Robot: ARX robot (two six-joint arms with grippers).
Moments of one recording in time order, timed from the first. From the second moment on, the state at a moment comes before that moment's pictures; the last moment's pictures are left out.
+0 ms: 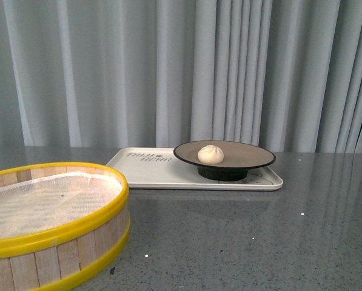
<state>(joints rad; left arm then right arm) 0.00 0.00 0.03 0.00 0.00 0.00 0.00 0.65 0.07 0.57 0.00 -0.01</state>
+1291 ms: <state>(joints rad) 0.00 0.00 0.03 0.00 0.00 0.00 0.00 0.06 0.01 0.03 0.00 -0.01</state>
